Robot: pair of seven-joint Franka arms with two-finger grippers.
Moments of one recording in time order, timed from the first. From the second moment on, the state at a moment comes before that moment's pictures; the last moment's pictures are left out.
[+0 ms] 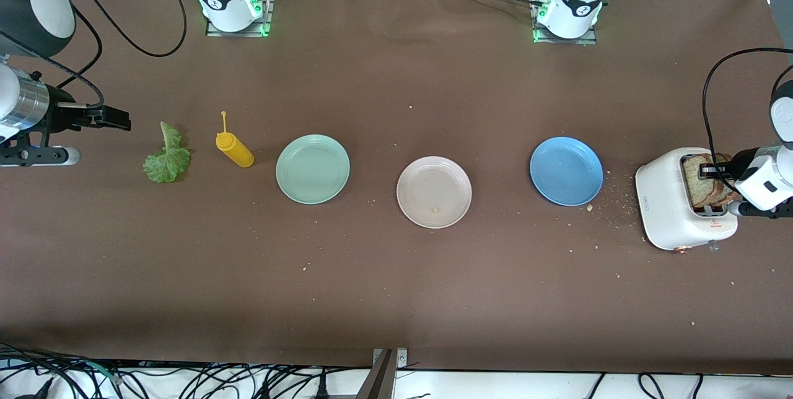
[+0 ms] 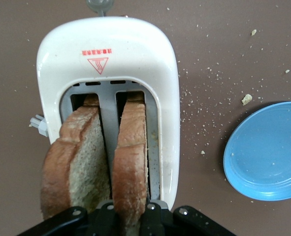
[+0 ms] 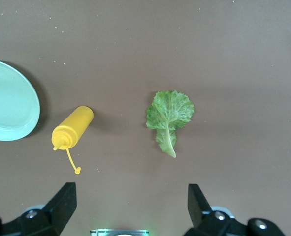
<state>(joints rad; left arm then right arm) 0.15 0.41 0.13 -1.64 0.04 1.82 0.26 -0.11 0.17 0.10 -1.61 -0.08 1.55 -0.04</state>
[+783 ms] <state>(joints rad) 0.14 0.39 0.11 -1.36 0.04 1.58 0.26 -0.11 0.17 0.10 -1.61 -0.08 1.55 -0.04</state>
